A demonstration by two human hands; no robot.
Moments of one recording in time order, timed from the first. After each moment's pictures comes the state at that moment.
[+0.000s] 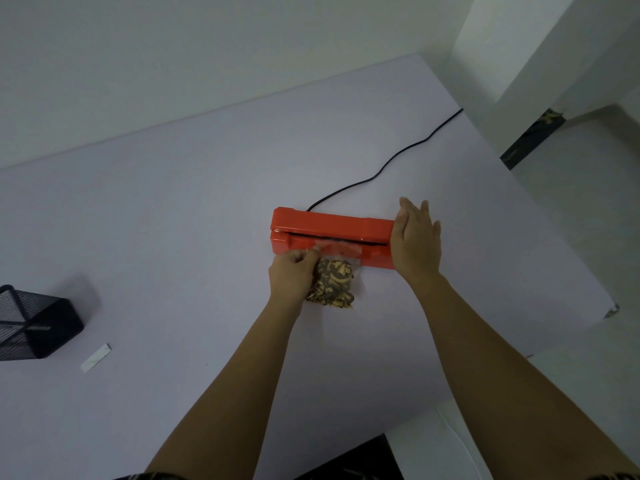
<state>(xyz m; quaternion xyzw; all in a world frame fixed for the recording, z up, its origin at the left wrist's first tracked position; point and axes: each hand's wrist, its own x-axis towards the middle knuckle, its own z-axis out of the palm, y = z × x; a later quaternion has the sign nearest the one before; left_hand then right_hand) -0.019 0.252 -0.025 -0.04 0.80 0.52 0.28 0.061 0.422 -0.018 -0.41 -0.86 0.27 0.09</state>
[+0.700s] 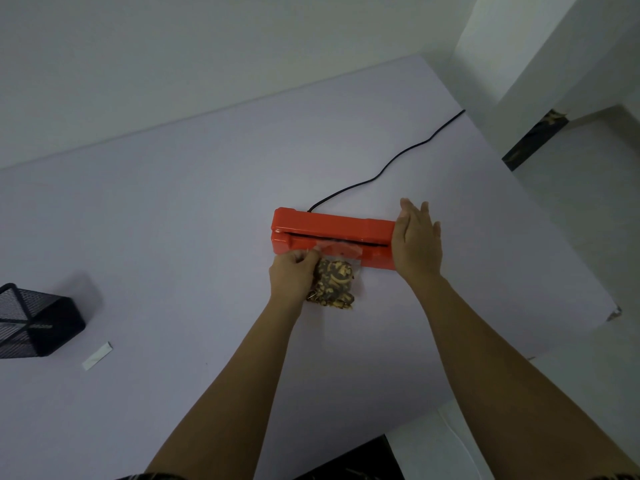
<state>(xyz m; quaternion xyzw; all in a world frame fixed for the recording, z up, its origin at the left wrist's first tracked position) -0.018 0.251 -0.026 -0.04 0.81 0.52 0.28 0.063 0.423 -0.020 -0.41 -0.86 0.28 0.11</state>
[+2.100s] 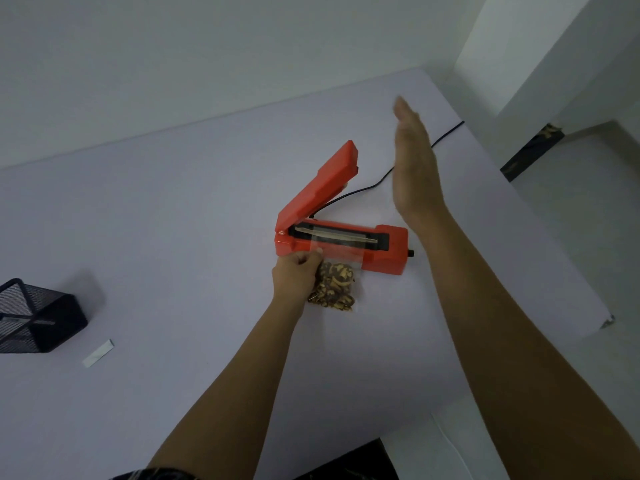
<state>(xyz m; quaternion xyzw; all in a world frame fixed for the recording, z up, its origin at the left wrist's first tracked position) -0.019 0.253 -0.018 -0.05 0.80 0.52 0.29 0.006 0.410 0.107 -0.26 -0.81 0.48 0.23</state>
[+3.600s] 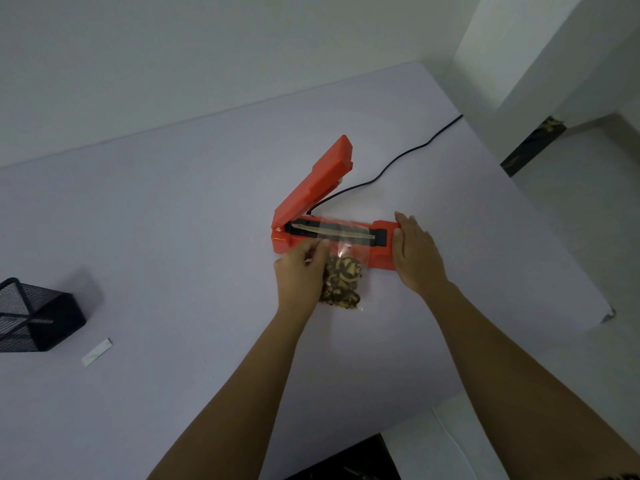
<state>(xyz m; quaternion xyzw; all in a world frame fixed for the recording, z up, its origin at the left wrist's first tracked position) 0.001 0.255 0.008 0.09 0.86 0.49 0.15 0.081 0.434 -0.034 -0.33 -0.90 0.28 0.02</state>
